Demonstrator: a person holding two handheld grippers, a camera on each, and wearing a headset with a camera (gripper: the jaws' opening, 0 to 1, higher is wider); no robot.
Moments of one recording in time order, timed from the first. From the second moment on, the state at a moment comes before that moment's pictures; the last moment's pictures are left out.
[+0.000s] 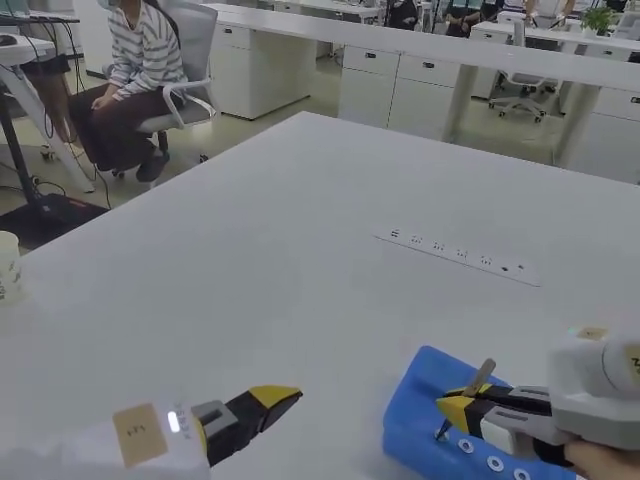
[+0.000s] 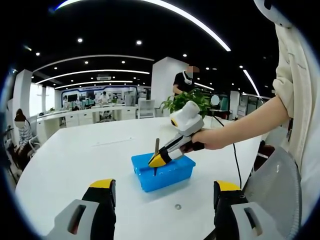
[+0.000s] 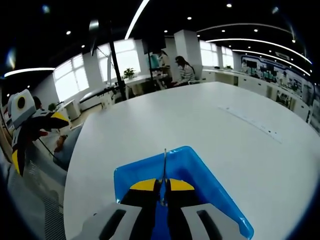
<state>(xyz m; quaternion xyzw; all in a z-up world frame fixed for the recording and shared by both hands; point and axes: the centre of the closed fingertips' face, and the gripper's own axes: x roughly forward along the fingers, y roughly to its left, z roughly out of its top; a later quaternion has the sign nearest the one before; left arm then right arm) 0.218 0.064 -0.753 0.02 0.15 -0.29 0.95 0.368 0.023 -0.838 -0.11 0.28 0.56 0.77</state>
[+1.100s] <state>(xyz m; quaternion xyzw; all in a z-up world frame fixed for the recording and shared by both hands) 0.218 0.064 -0.751 0.02 0.15 -0.28 0.95 0.339 0.028 -0.778 -0.09 0.22 0.58 0.78</state>
